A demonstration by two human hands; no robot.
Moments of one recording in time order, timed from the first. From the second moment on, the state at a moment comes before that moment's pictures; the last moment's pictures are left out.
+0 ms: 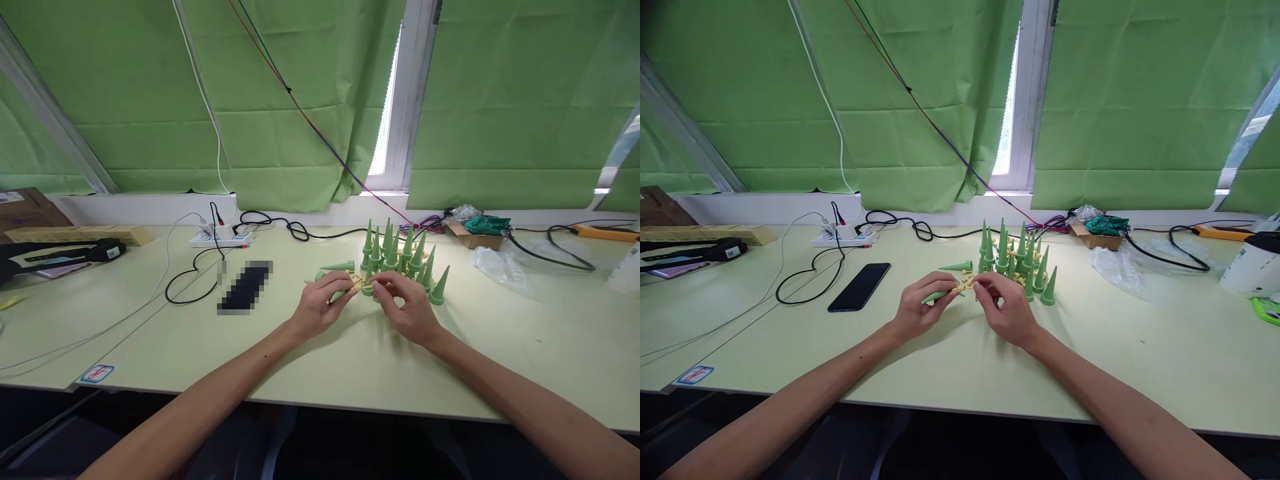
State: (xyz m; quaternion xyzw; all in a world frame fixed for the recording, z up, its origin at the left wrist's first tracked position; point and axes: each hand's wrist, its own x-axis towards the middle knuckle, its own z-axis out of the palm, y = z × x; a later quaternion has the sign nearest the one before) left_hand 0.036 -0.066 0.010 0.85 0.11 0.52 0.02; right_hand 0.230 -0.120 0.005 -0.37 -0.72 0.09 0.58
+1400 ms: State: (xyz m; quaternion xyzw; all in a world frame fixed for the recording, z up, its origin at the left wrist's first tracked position) left_hand 0.035 -0.061 0.000 0.87 0.12 0.48 0.03; right_hand 0.231 -0.115 0.002 -0.40 -0.75 0.17 0.50
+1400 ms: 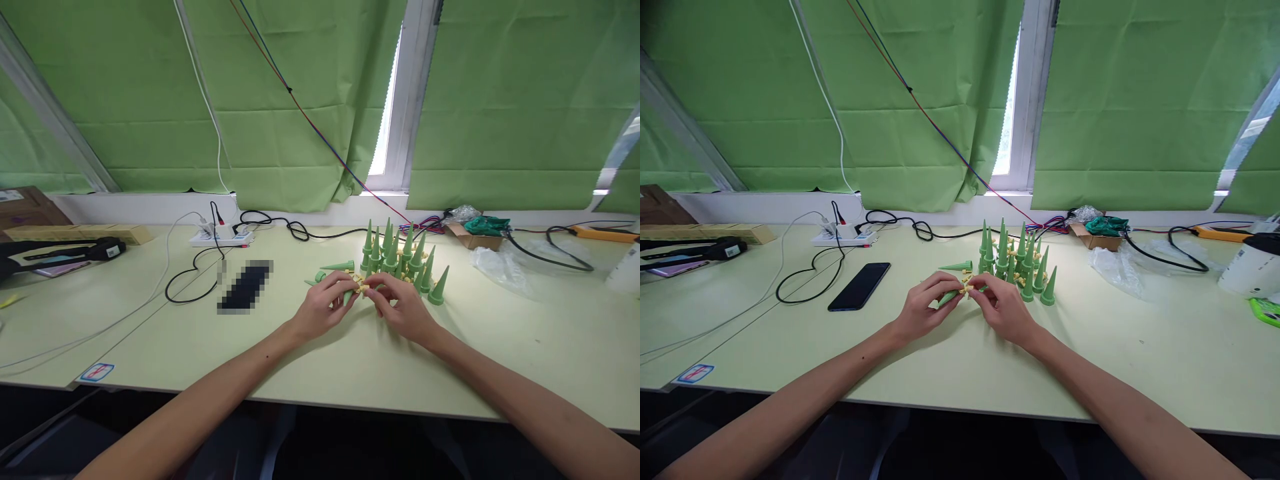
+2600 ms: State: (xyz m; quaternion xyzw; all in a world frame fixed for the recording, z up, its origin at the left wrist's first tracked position) left_hand 0.036 -0.061 -0.007 0.90 0.12 0.42 0.02; right_hand 0.229 -0.106 -0.006 -0.49 -0.75 0.11 0.44
